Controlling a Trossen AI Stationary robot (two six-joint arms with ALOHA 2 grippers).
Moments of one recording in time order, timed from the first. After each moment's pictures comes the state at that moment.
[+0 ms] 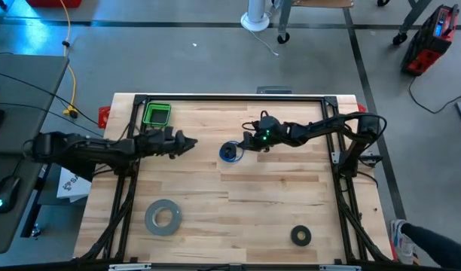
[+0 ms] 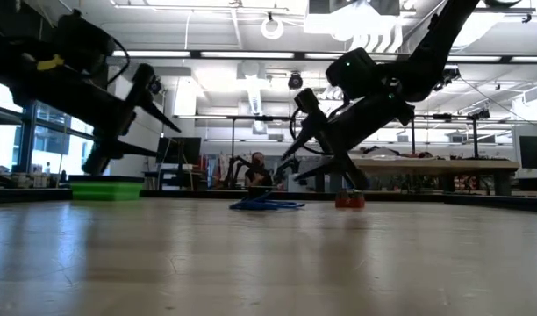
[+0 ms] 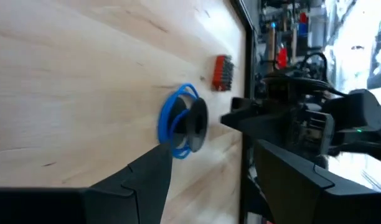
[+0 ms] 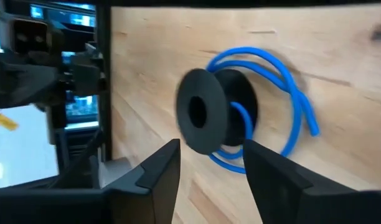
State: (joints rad) left arm 0.26 1.00 0.14 0.48 -0.06 -1.48; right arm -0.30 1.76 0.75 0.40 -0.28 1.23
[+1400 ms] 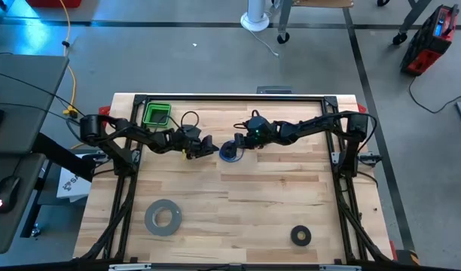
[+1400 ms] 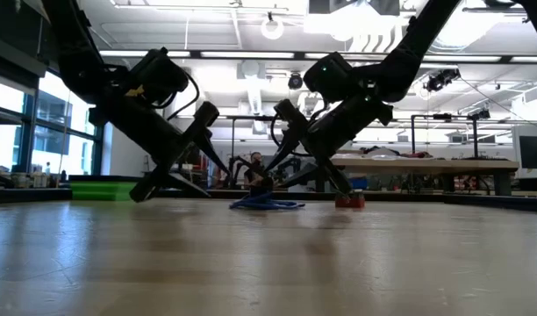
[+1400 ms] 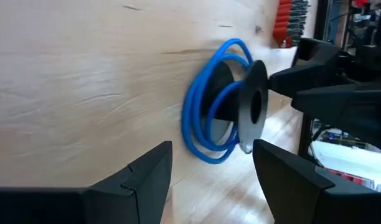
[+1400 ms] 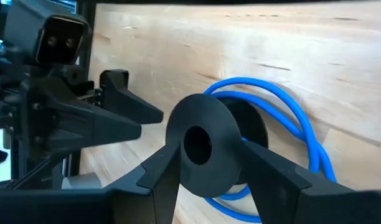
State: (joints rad) left arm 0.29 1.61 0.45 0.54 0.14 -1.38; right arm -0.29 1.87 0.91 0.30 -0.19 1.11
